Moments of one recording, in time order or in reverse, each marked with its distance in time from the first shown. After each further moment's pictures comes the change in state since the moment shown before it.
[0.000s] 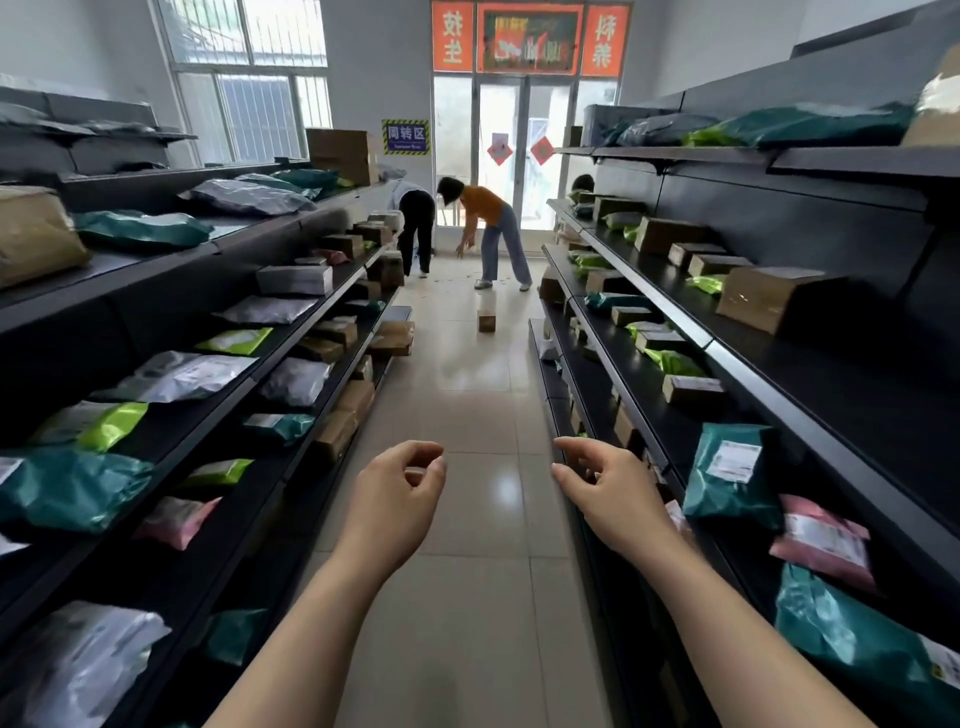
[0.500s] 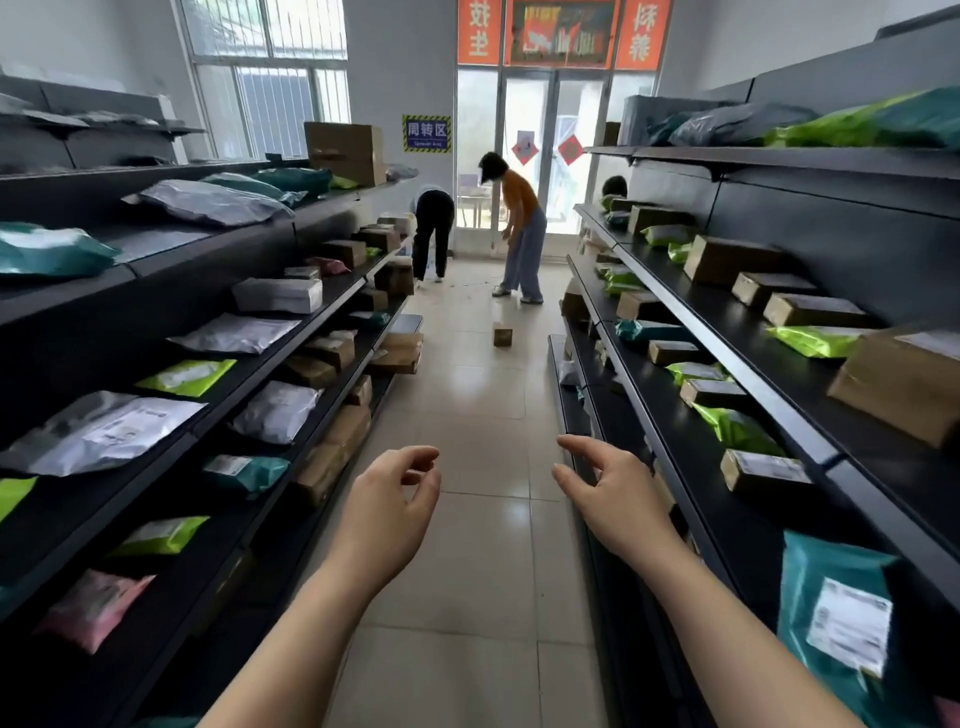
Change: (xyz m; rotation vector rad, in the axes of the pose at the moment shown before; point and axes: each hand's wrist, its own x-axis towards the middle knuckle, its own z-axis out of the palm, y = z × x) left_hand 0.267 -0.044 0.112 0.065 0.024 0.053; right_hand 0.297 0.062 0.026 -0.051 -0.039 -0.032
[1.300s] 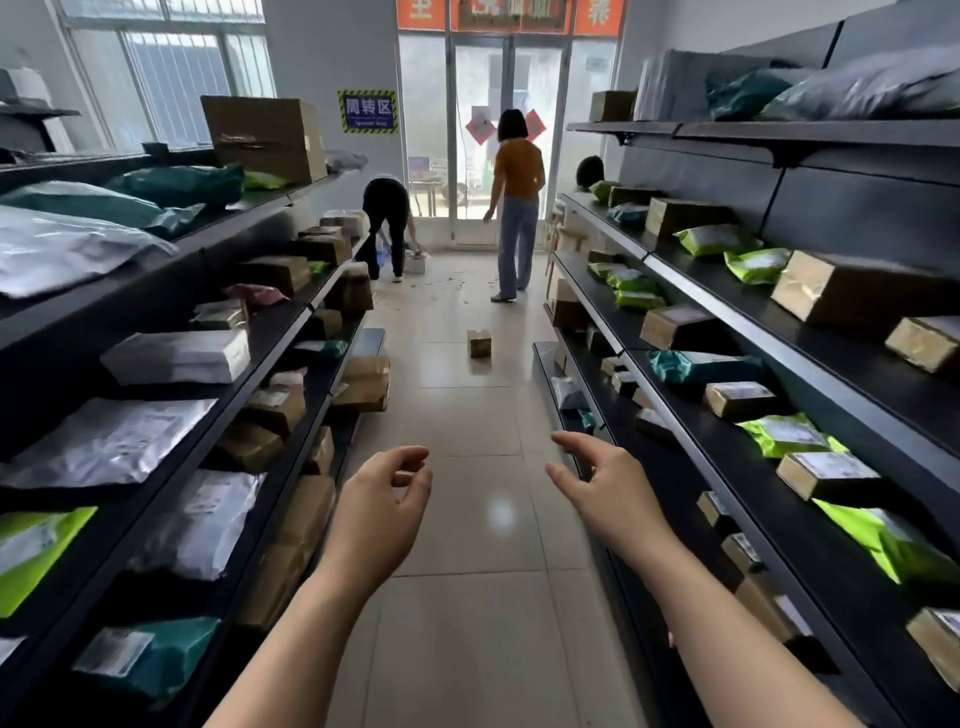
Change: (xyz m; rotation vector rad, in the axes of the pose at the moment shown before) left_hand 0.458 -0.157 0.080 -0.034 -0.093 0.000; right_hand 0.442 0.021 0.145 0.049 0.070 0.080
